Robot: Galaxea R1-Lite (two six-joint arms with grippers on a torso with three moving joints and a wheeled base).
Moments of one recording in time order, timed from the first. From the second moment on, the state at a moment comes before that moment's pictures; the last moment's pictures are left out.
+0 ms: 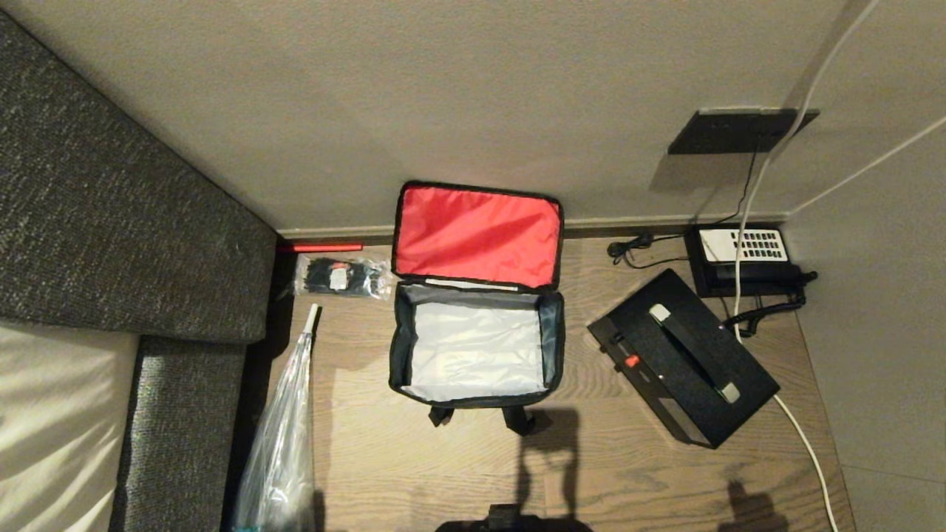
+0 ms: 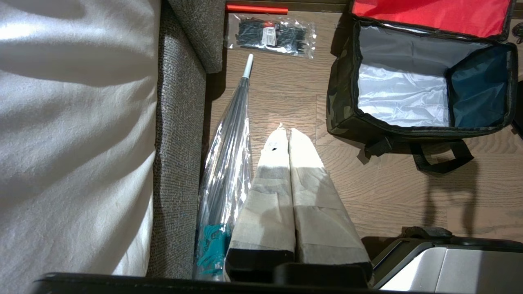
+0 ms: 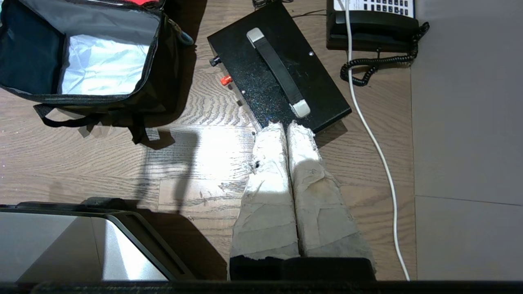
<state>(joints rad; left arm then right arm) 0.00 0.00 0.00 0.00 0.01 -0.02 0.01 0.00 0.00 0.00 0.02 -0.07</state>
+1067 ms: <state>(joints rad) 0.00 0.00 0.00 0.00 0.01 -0.02 0.01 0.00 0.00 0.00 0.02 -0.08</state>
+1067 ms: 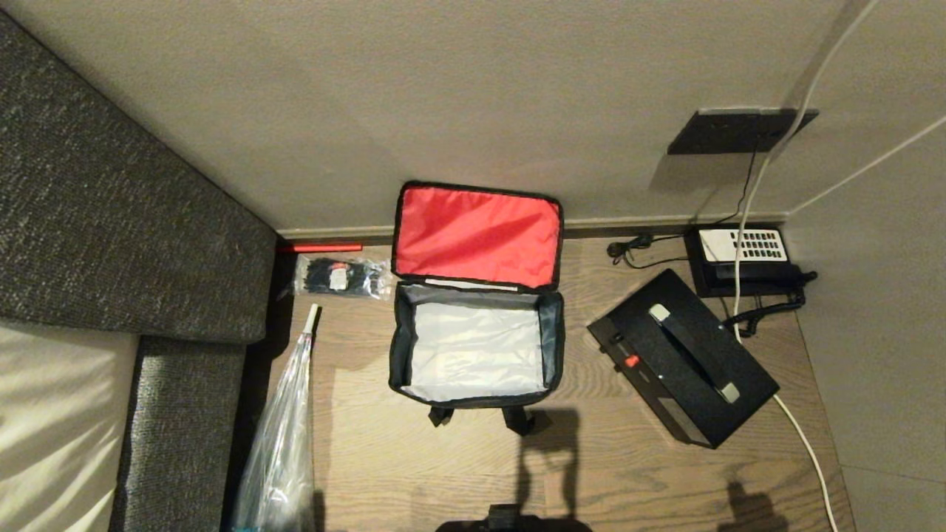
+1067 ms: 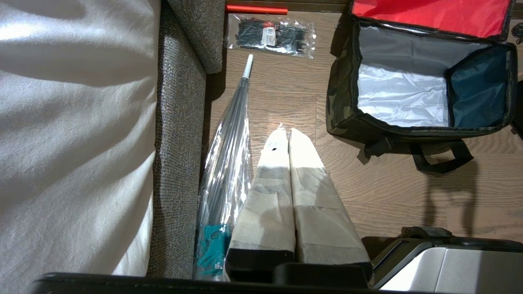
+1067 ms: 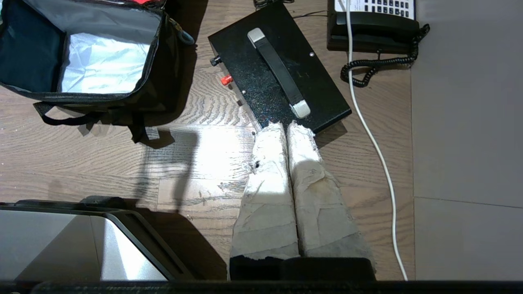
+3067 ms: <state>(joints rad) 0.00 0.00 0.00 0.00 0.01 -0.02 0.06 0.92 -0.98 0.58 -0.02 0.32</state>
